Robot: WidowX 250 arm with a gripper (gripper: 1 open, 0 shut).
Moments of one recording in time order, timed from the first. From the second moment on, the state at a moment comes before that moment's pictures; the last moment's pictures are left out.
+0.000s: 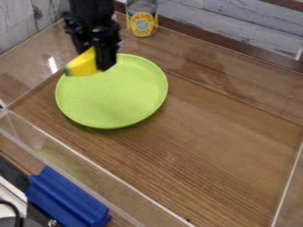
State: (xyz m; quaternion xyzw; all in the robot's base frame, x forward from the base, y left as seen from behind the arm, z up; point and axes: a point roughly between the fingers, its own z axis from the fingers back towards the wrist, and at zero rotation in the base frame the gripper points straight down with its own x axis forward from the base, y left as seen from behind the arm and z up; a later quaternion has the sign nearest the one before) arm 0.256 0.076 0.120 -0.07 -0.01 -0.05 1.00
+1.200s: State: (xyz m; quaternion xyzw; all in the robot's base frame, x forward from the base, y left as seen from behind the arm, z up) arm 0.239 0.001 0.136 -0.08 0.00 -0.06 1.00
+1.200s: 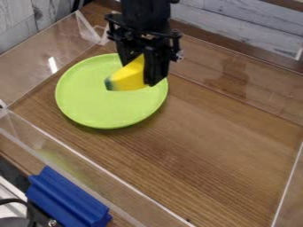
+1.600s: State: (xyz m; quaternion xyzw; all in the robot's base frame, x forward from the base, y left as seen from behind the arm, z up) arm 0.236 -0.007 0.140 -0.08 0.00 -0.07 0.99
